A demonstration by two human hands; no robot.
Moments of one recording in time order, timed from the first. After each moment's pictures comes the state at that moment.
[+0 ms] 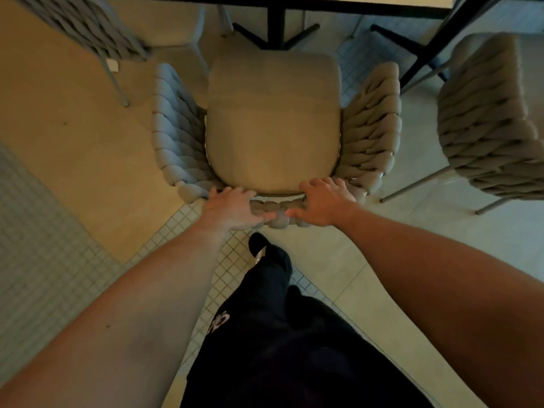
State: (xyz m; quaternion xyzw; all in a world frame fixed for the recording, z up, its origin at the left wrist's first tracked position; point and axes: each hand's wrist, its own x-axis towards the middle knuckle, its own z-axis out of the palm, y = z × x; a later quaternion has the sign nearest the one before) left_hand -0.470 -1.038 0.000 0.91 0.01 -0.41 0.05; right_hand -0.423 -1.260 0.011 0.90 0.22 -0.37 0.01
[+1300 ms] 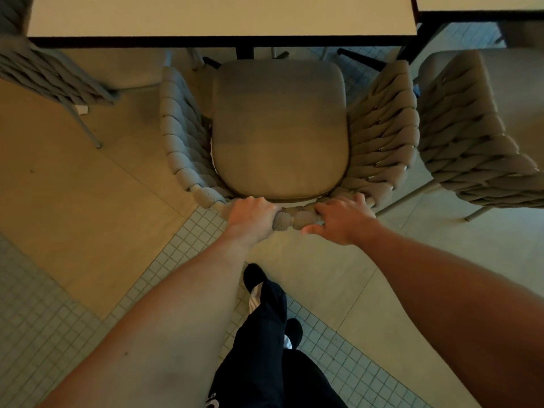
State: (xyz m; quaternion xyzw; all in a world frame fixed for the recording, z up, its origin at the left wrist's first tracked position) left_hand -0.383 -1.099 -0.025 0.96 -0.16 -0.22 0.03; right_hand -0.368 -1.313 -0.007 0.91 0.18 -0.37 0.06
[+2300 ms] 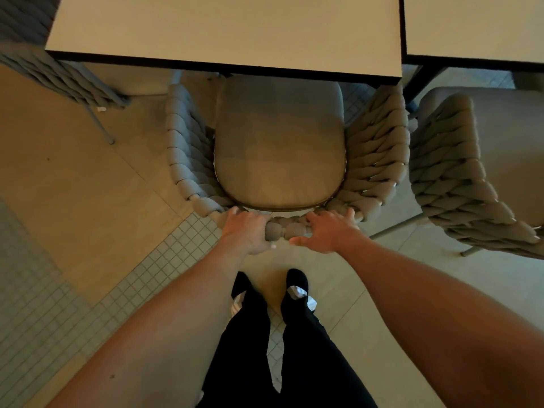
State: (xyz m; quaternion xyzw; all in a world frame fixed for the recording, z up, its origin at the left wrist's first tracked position) left_hand -0.364 -1.151 -0.016 0.95 -0.06 -0.31 0.06; right_hand -0.326 -1.352 0.007 0.88 0.18 -0.43 0.05
